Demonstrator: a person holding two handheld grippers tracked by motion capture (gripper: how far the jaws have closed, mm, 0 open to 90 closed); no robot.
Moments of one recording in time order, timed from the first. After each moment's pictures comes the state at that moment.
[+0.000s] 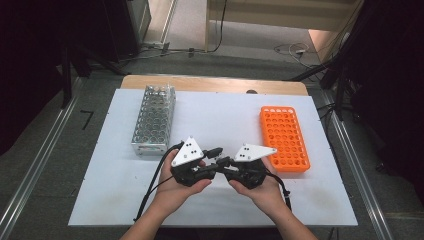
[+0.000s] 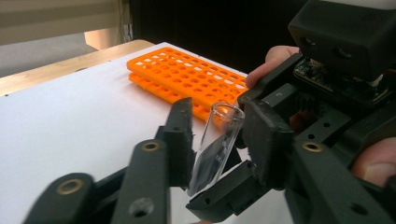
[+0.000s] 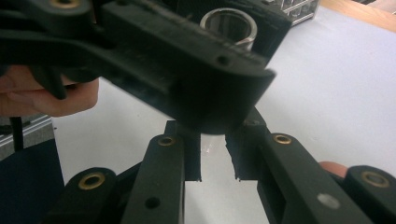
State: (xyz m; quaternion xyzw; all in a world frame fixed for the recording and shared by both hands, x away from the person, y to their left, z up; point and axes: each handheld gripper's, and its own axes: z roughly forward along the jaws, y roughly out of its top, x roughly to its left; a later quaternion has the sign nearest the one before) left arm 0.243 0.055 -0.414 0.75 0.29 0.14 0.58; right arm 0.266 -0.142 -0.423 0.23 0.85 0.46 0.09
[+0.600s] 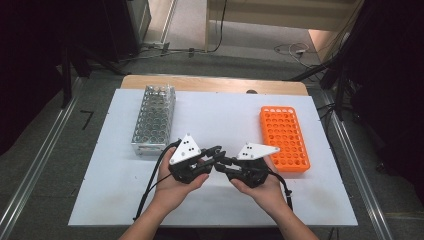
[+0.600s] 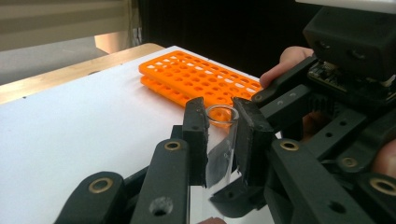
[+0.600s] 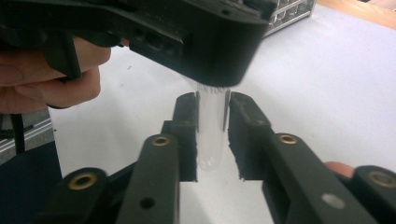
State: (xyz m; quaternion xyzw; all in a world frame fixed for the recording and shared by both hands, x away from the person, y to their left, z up) left arm 0.249 0.062 -0.413 0.74 0.31 0.16 0.58; right arm 0.270 -0.149 -0.424 0.24 0.84 0.47 0.08
